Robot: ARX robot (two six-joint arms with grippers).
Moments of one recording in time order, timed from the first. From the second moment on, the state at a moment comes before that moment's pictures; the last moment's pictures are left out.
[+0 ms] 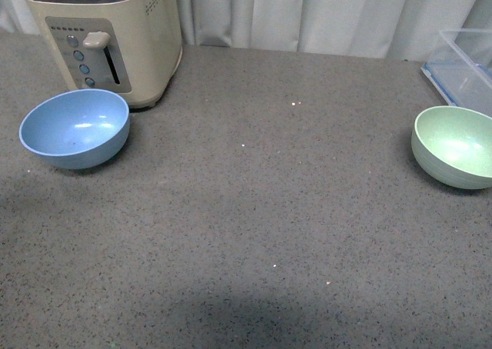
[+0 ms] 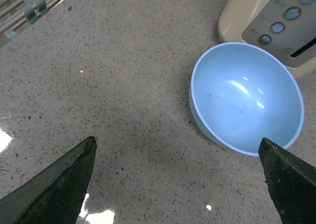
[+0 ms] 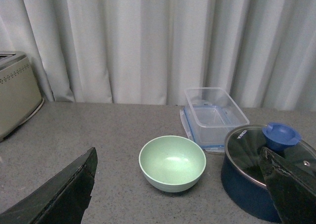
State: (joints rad) left arm -0.02 1.45 0.44 0.41 -0.32 -0.41; right arm 0.00 0.00 0.01 0.00 0.00 -0.01
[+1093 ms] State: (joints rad) left arm -0.01 2.02 0.93 0.24 -0.32 -0.42; right arm 0.00 0.00 0.01 0.00 0.00 -0.01
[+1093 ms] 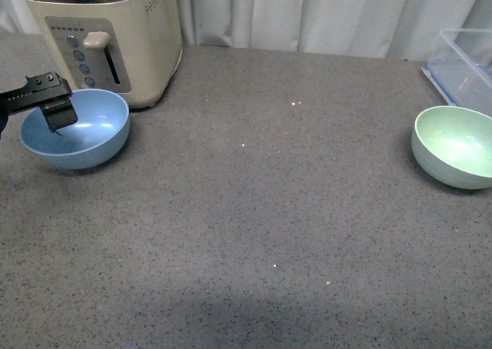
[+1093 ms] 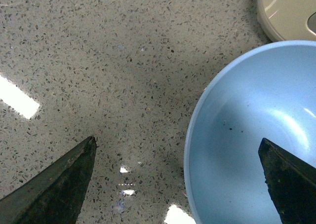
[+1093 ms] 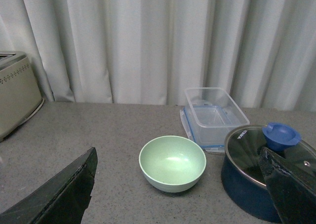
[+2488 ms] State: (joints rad) left arm -0.13 1.98 1.04 0.01 -0.26 -0.55; right arm 0.00 0.00 0.01 0.00 0.00 -0.01
